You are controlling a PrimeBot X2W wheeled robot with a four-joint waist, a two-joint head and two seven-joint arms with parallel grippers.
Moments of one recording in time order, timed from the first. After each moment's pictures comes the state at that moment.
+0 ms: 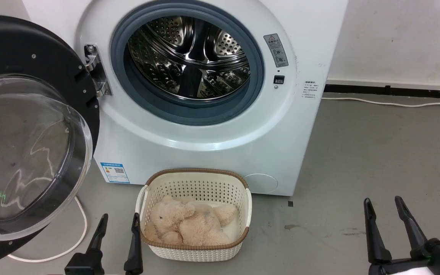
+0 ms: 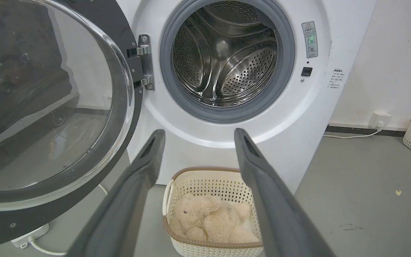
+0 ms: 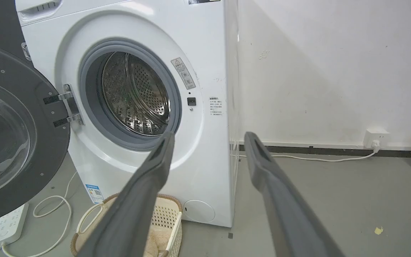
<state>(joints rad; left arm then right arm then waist) 0.11 0.18 -0.16 0.03 -0.23 0.14 -0.24 0.12 -0.05 -0.04 -0.04 0.15 0.13 -0.26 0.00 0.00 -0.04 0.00</state>
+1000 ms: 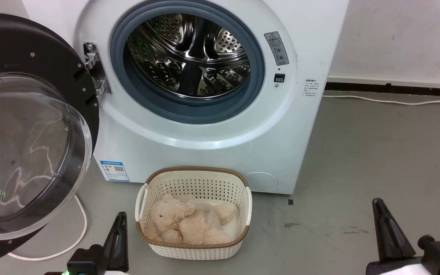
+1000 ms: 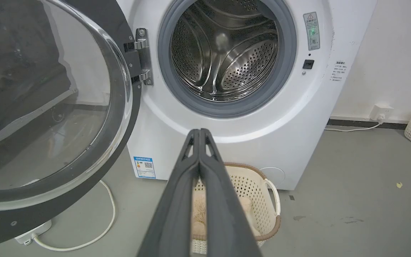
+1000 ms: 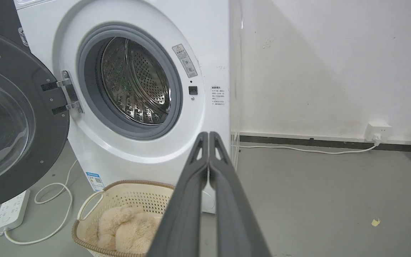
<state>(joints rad) 0.10 0.16 -0.14 0.03 -0.20 0.12 -0.20 0.11 -0.05 -0.03 -0.03 0.13 0.13 -0.21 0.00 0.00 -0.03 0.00</state>
